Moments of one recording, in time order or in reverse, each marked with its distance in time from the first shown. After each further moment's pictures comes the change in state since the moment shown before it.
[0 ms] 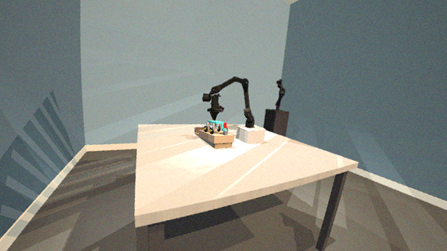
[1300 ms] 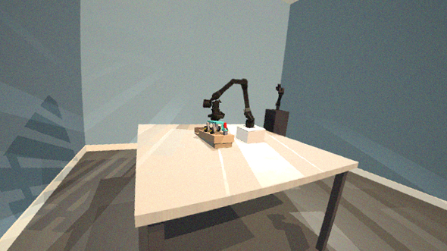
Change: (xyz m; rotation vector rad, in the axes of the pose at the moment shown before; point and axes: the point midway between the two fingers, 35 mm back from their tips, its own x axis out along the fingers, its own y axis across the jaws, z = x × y) arm 0.051 -0.017 0.002 0.004 -0.005 -0.005
